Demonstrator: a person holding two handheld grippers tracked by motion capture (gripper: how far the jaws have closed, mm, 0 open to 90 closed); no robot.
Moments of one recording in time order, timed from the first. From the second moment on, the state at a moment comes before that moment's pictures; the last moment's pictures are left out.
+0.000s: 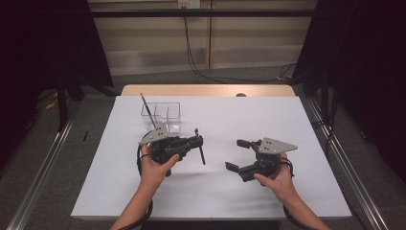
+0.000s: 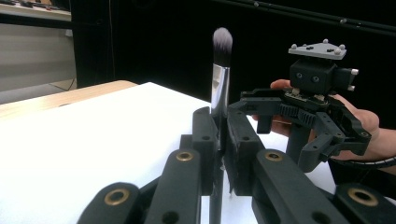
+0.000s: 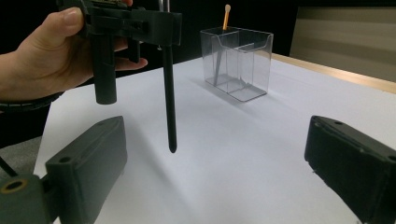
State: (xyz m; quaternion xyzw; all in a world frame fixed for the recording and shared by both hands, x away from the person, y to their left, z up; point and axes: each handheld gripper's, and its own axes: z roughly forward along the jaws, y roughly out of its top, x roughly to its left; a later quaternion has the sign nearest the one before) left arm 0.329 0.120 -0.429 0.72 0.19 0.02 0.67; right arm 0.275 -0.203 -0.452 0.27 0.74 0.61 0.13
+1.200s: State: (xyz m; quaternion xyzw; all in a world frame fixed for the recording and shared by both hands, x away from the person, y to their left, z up) left arm 0.337 0.136 -0.424 0.71 0.21 0.04 0.67; right arm 0.262 -0.242 -0.454 0.28 0.75 0.58 0.15
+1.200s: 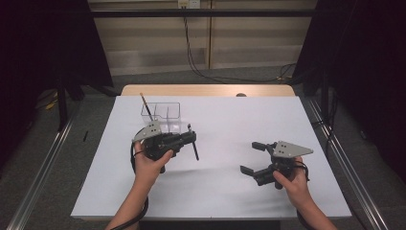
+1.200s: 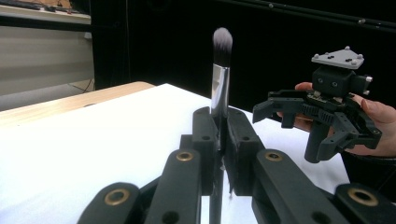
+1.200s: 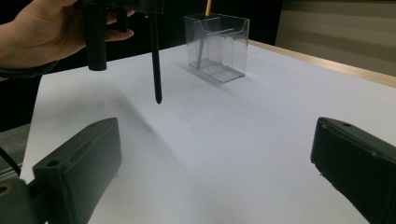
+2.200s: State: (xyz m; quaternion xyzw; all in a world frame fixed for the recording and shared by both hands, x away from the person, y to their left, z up) left arm 0.339 0.143 -0.423 0.72 0.22 0.04 0.66; right arm 0.249 -0.289 -0.457 0.31 0.74 0.57 0.18
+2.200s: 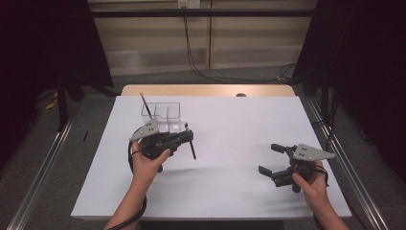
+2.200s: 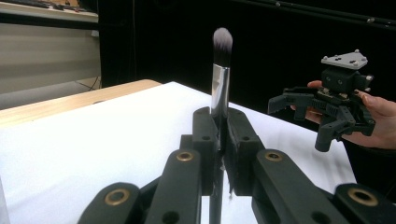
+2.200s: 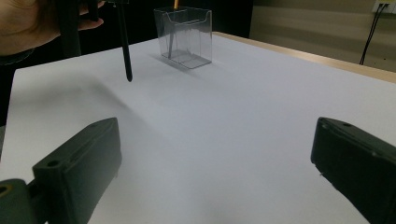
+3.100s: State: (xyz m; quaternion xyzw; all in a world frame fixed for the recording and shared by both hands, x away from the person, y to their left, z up) left arm 0.341 0.162 -0.417 0.71 0.24 0.06 0.66; right arm 0.237 -0.310 -0.463 0.33 0.73 0.57 0.19
